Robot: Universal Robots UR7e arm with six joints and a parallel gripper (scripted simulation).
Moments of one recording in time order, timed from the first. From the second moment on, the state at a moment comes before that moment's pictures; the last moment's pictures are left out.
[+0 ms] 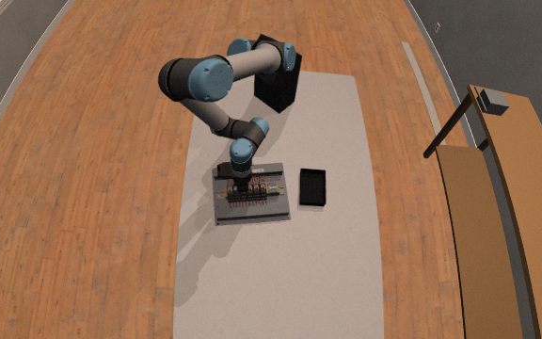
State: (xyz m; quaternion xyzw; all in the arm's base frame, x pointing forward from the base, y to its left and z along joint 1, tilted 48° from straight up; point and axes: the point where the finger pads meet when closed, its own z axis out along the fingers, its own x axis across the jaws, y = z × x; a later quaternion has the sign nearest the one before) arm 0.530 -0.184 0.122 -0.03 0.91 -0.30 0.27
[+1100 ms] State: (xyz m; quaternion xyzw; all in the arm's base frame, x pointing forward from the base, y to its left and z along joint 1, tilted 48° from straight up) arm 0.530 -0.184 0.122 -0.03 0.91 -0.30 0.27
